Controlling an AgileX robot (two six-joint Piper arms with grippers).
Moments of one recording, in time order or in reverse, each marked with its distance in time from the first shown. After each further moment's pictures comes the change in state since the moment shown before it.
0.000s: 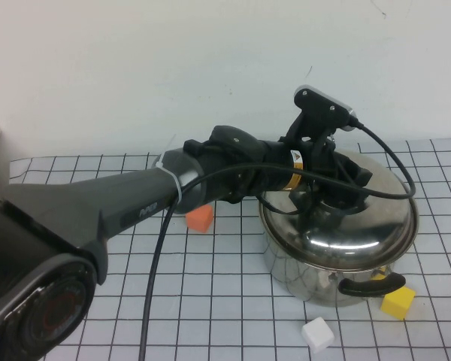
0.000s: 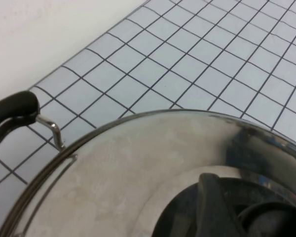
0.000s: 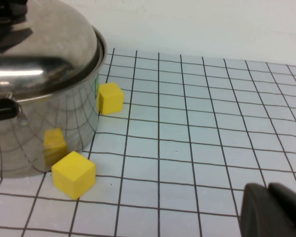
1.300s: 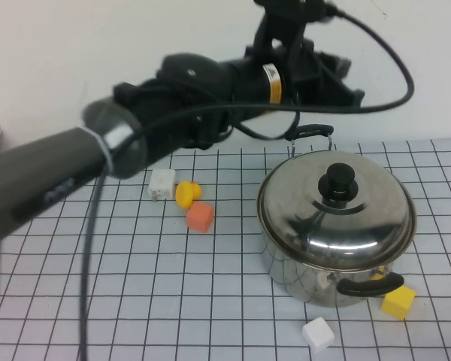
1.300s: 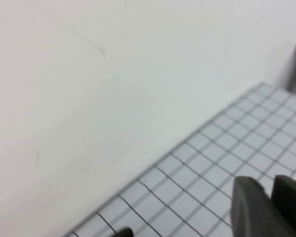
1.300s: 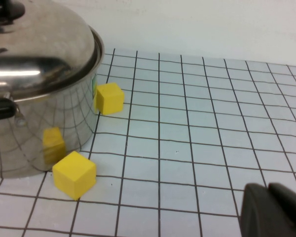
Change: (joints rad) right arm 0.000 0.000 0.000 0.000 0.000 0.000; left arm 0.018 -0.263 0.021 0.001 0.163 -0.062
